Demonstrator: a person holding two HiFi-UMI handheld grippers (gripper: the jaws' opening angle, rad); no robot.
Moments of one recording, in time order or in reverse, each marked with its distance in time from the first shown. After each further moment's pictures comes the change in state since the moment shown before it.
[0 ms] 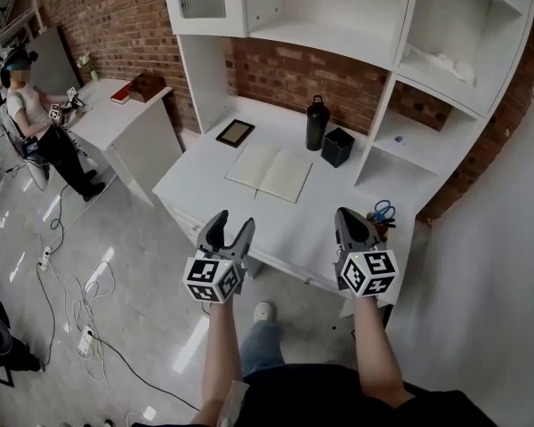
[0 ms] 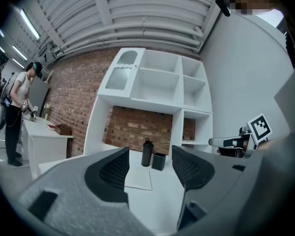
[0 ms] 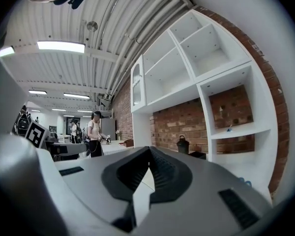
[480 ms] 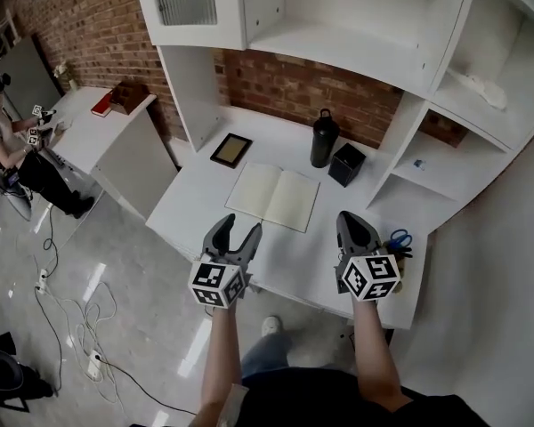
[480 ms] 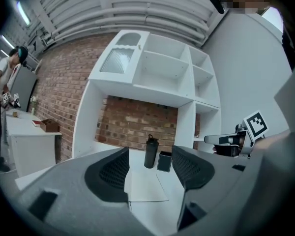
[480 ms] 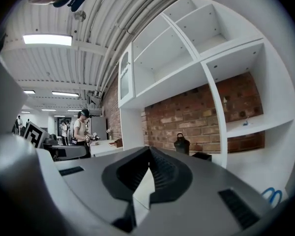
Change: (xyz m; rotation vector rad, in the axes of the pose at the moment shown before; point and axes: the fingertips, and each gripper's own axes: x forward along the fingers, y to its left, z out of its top) left arm 0.117 0.079 0.001 0.003 0.081 -0.102; right arm 0.128 -0.027 -0.003 0.043 0.036 -0.082
